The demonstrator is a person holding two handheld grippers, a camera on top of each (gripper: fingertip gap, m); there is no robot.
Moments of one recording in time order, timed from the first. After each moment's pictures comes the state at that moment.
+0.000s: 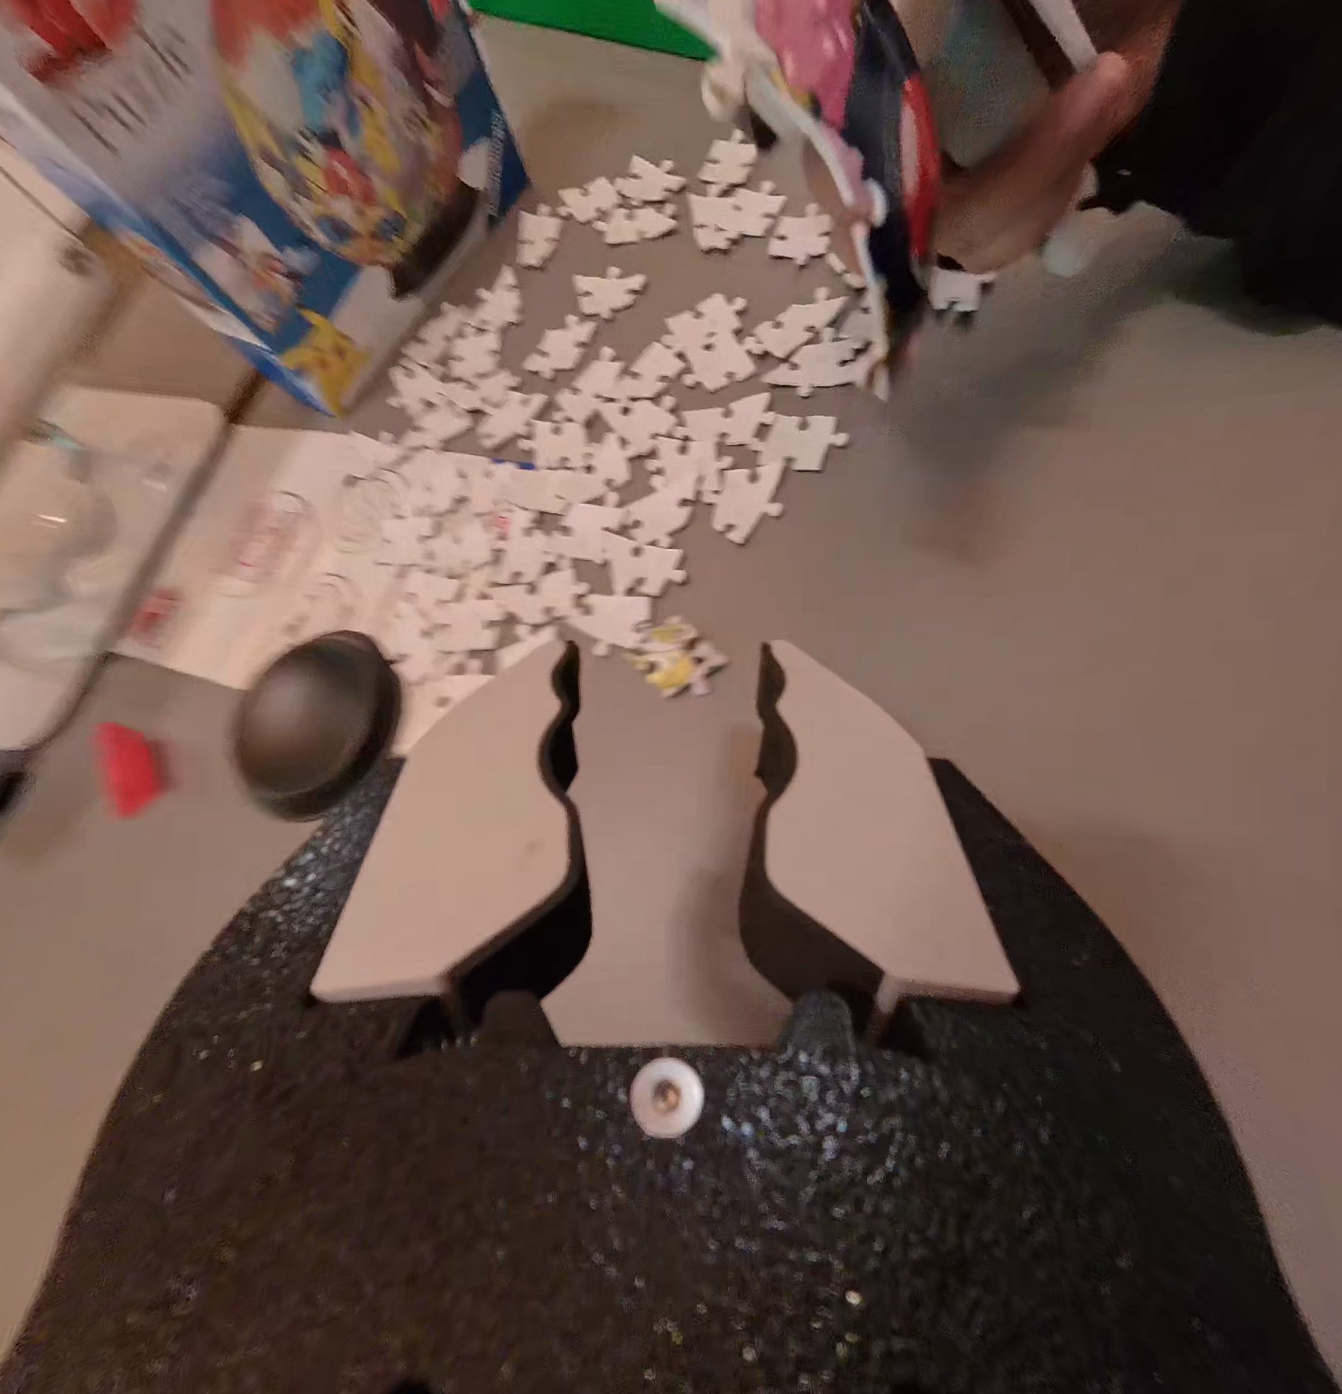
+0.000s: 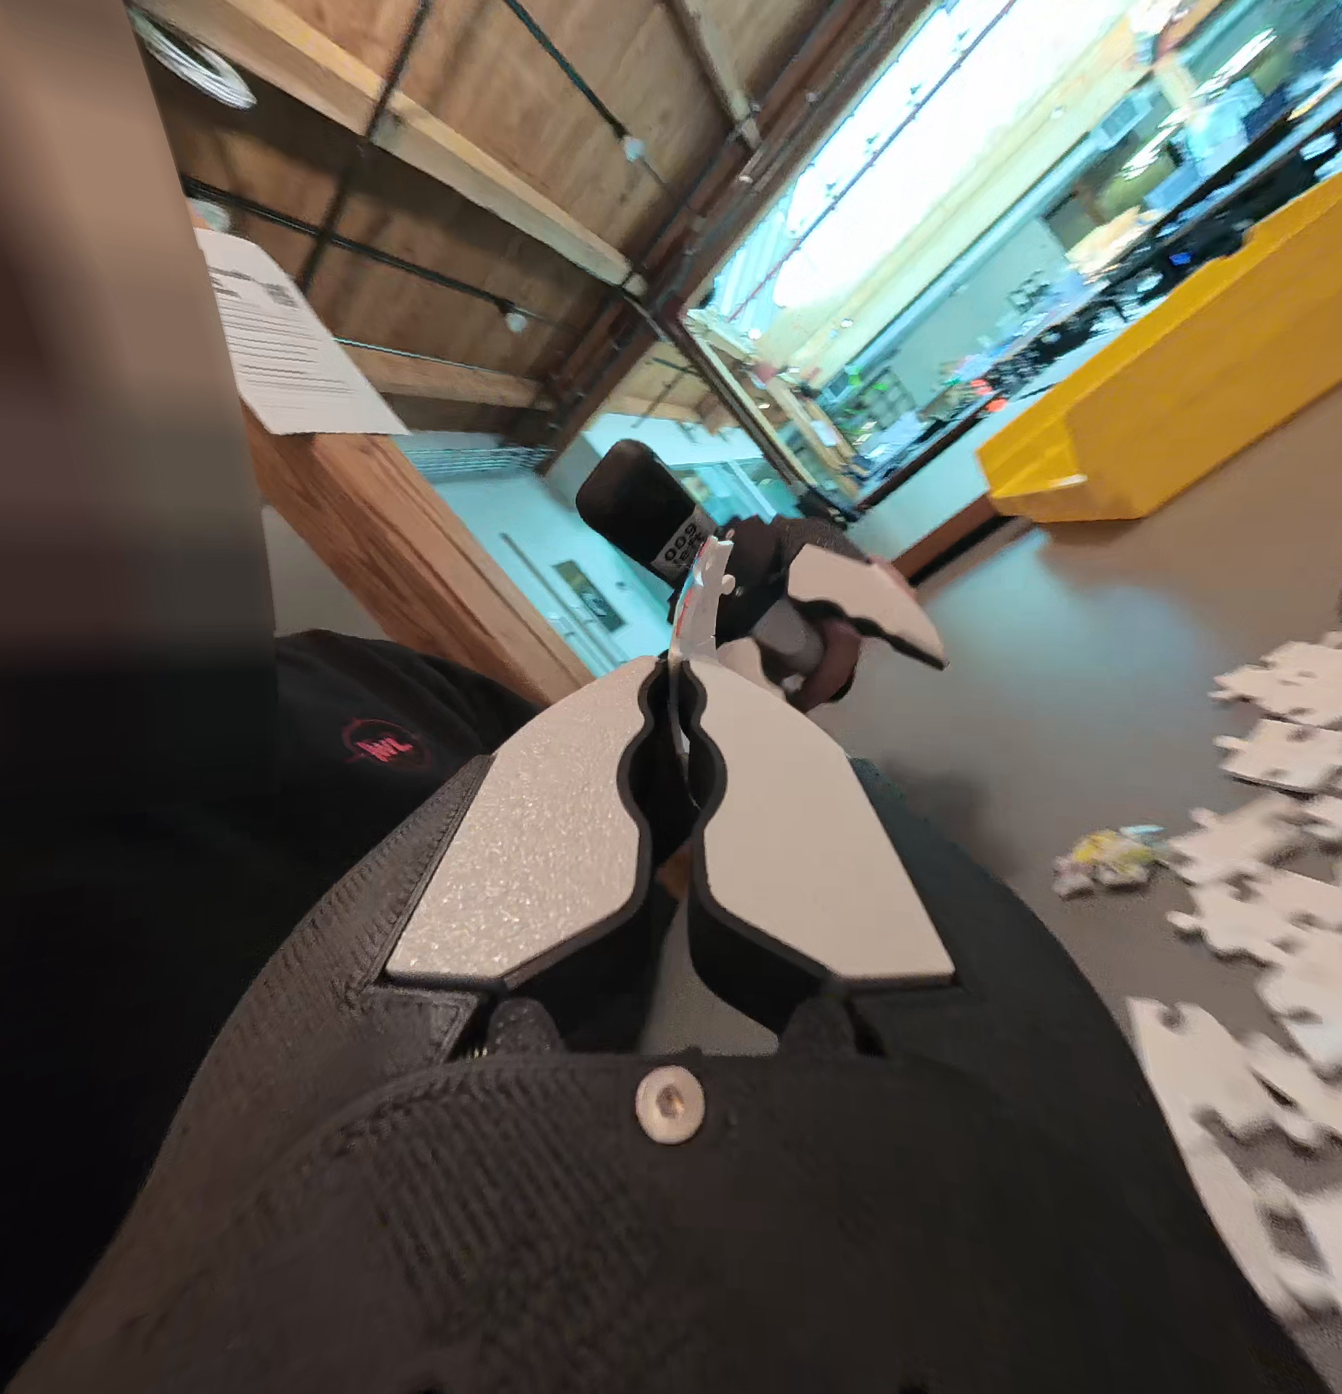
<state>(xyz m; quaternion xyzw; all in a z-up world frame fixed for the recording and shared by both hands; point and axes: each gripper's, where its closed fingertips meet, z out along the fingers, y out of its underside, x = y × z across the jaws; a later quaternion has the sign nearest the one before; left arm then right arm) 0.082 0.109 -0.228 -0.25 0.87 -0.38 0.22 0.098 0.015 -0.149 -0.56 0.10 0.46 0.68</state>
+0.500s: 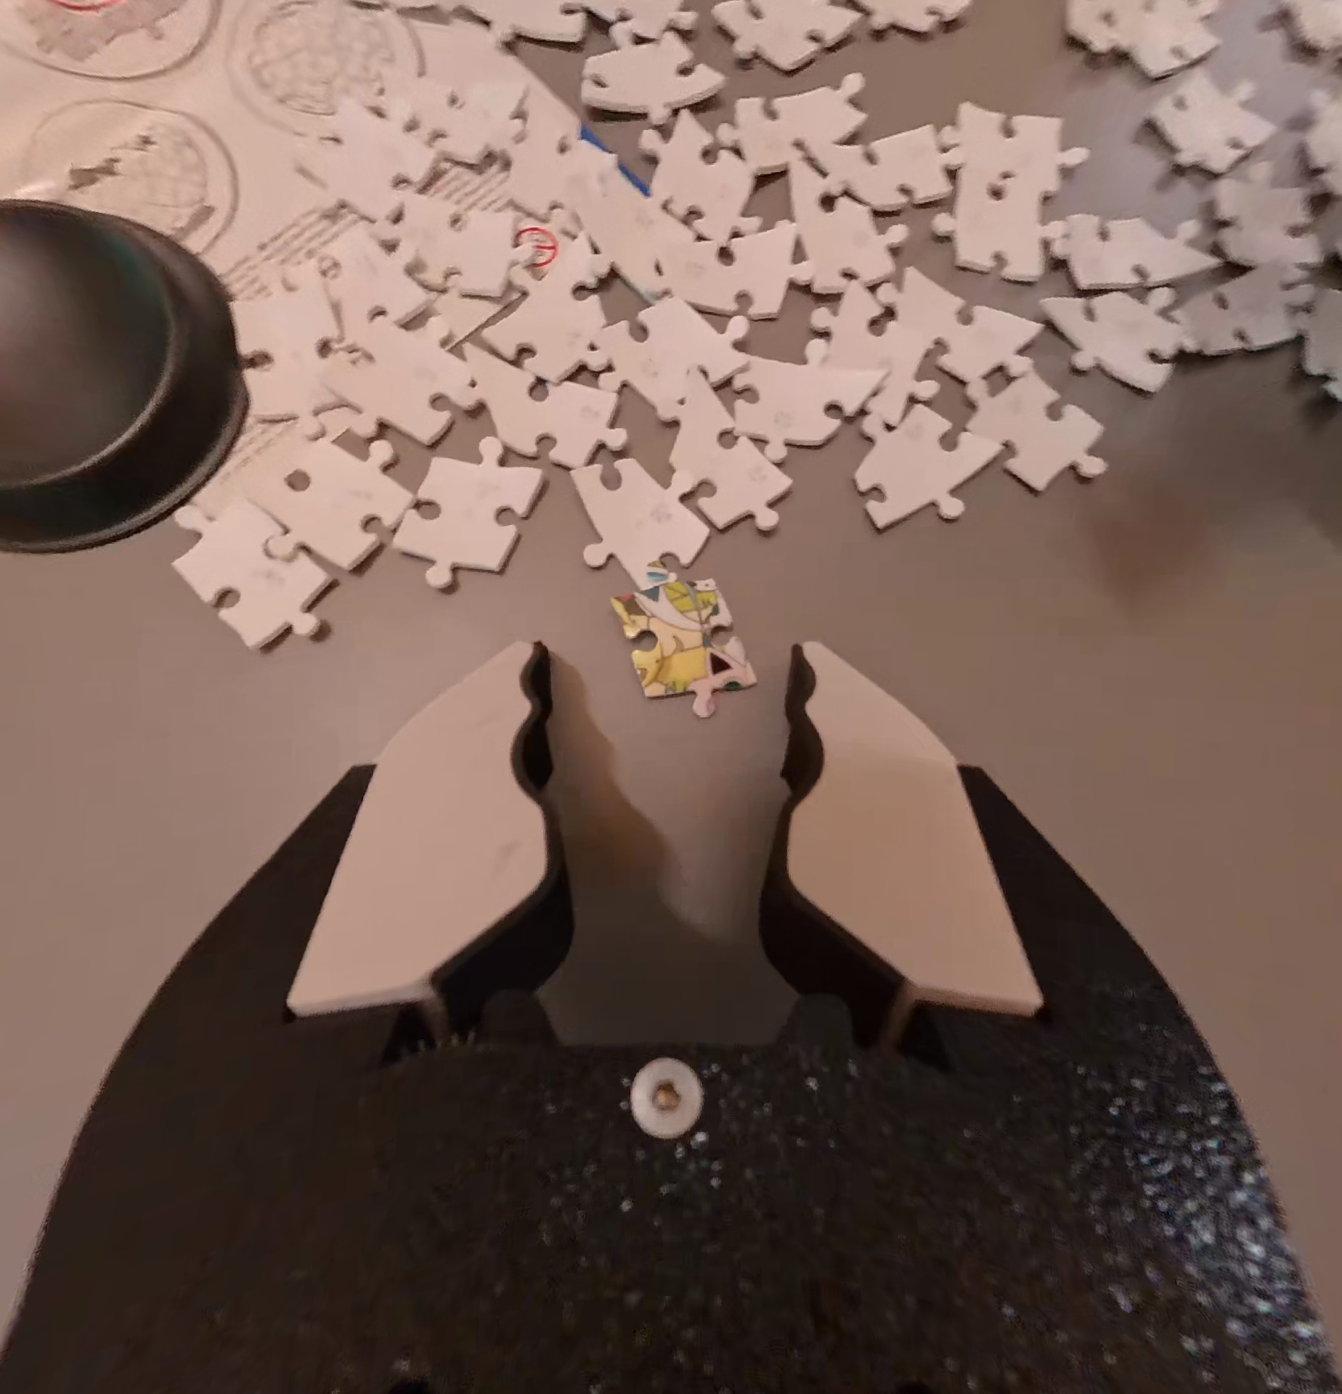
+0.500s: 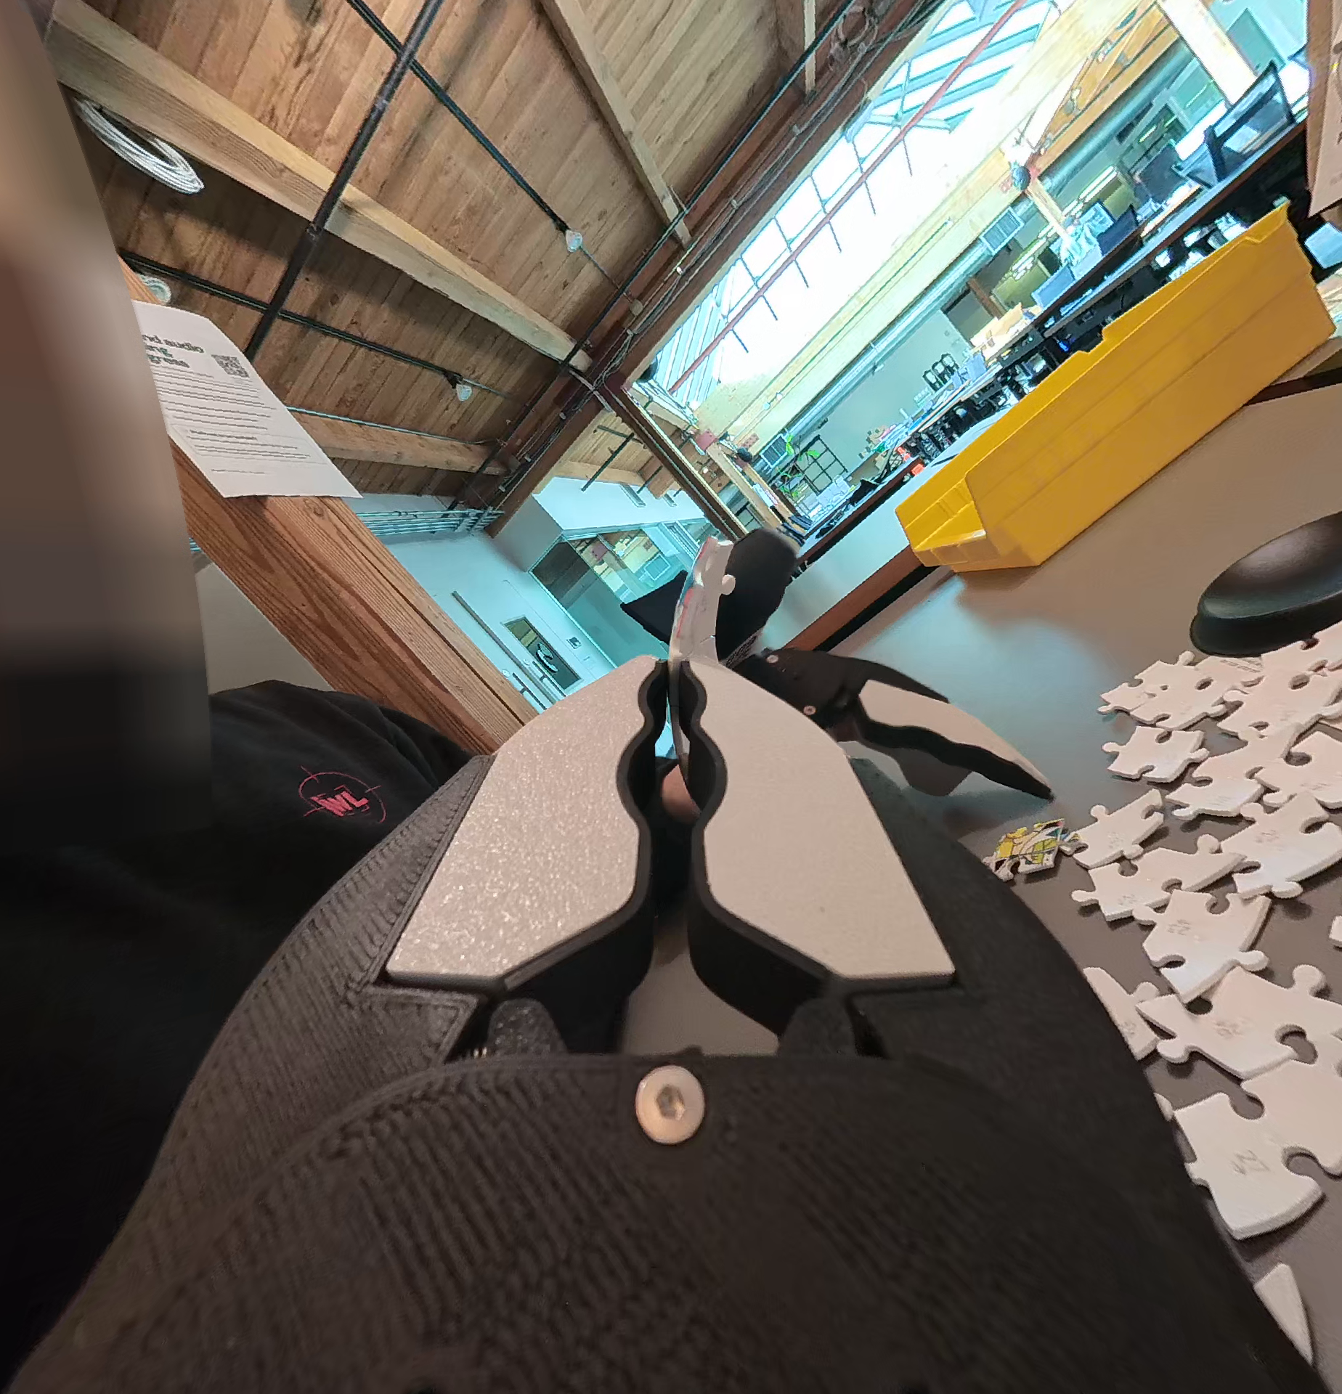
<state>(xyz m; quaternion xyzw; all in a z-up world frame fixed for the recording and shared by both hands) 0.116 0.105 -0.312 -0.52 0.78 -0.31 0.17 0.121 0.005 -0.151 -0.55 0.14 0.42 0.71</state>
